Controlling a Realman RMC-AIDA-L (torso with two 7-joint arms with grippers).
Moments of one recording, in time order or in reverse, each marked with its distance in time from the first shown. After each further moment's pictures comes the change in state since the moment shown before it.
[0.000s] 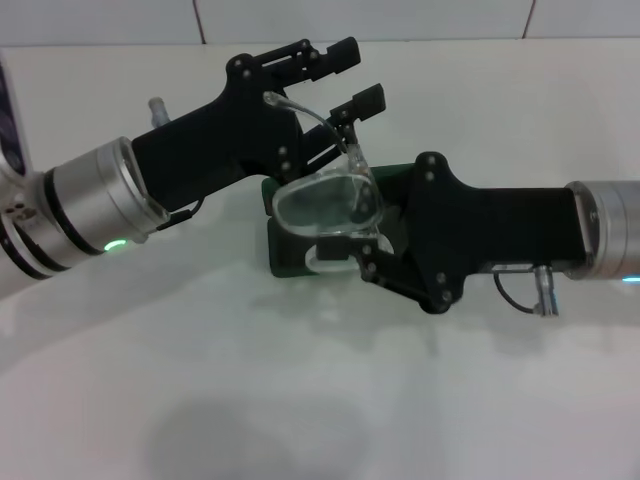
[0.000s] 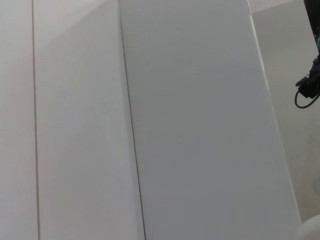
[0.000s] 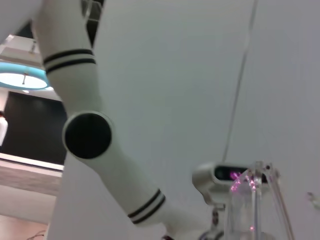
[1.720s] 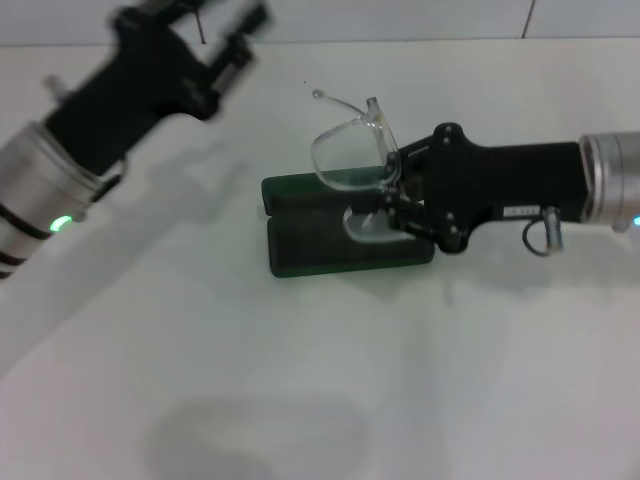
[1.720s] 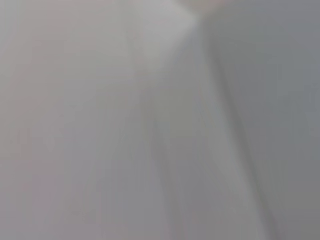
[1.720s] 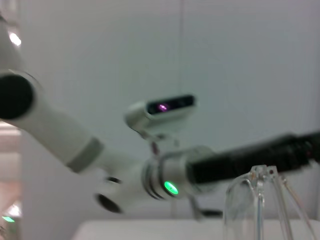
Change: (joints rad) left arm 0.070 0.006 -0.016 -0.038 -0.257 -0.065 0.164; right arm 0.034 -0.072 0.040 -0.062 -0.130 0.191 0.302
